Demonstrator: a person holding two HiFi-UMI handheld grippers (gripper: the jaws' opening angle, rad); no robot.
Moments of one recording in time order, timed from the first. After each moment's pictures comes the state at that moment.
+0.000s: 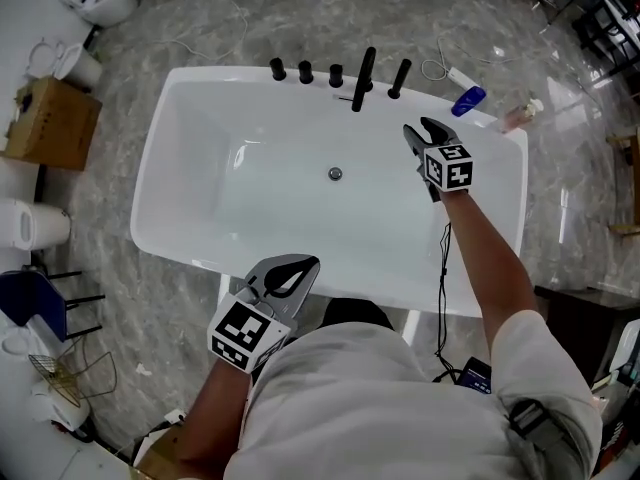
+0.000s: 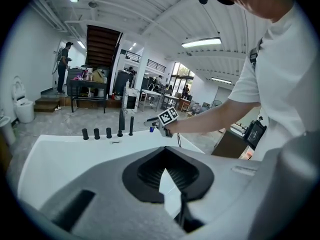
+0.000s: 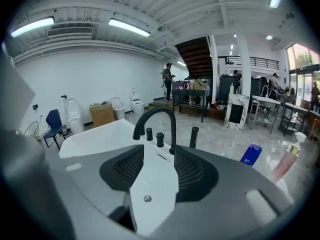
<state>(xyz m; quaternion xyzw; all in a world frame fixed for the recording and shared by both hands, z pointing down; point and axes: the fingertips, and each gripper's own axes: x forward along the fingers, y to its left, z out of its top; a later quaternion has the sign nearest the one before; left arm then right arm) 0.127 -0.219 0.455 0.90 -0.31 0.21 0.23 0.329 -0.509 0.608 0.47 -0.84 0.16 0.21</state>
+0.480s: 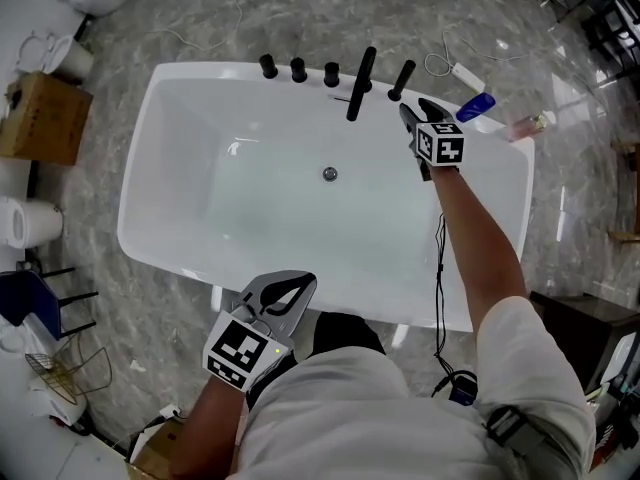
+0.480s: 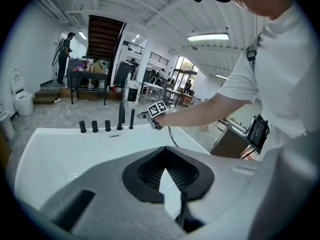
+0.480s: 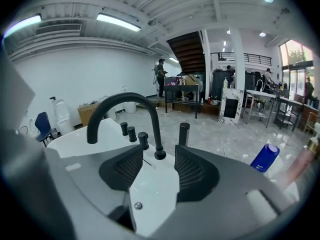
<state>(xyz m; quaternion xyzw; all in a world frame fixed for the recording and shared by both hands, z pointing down) 0.141 -0.257 0.487 0.89 -0.30 0.23 0.26 0.338 -0.616 0.667 0.50 -0.82 0.18 0.21</state>
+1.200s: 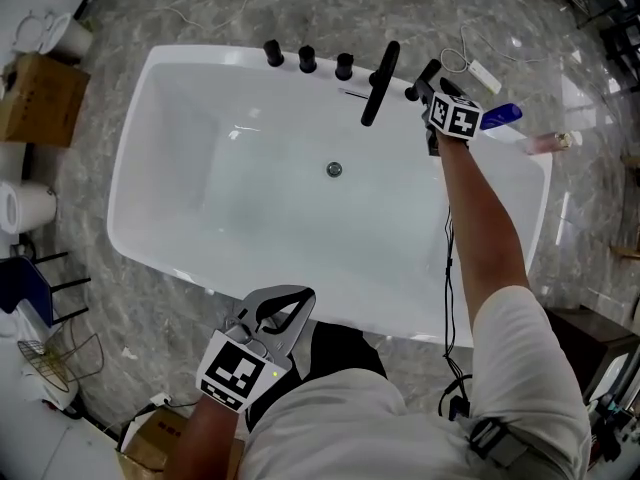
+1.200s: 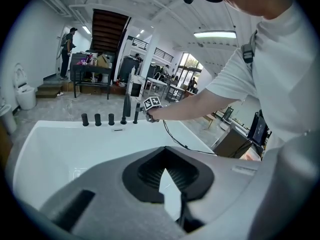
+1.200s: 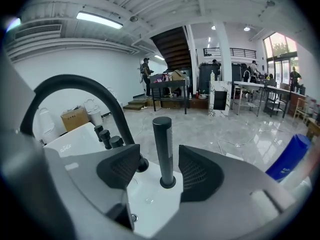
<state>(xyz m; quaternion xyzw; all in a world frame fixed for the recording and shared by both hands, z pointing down) 0.133 -0.283 0.520 0.87 -0.31 0.24 0.28 0.357 -0.715 0.726 0.56 -0.78 0.22 0.20</state>
